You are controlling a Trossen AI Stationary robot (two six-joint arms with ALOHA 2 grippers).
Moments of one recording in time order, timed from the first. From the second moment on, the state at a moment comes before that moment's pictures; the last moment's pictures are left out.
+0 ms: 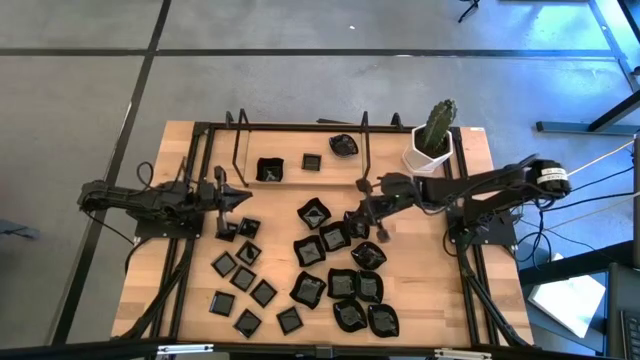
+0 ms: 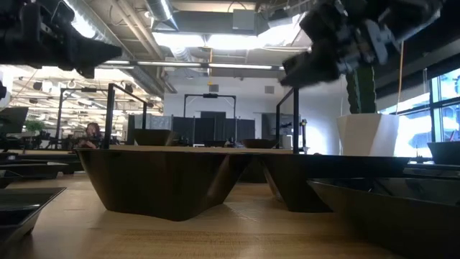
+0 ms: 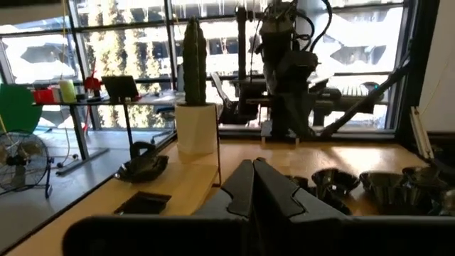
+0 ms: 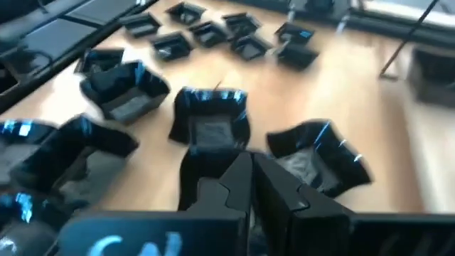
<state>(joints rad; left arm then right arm) -0.11 0.03 0.01 0.14 -0.32 0.05 -0.03 1.26 0.63 0.20 -0.26 -0.27</state>
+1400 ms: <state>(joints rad) -0.11 0.04 0.01 0.34 -0.32 0.35 0.36 1.26 0.94 -0.81 0.09 0.63</state>
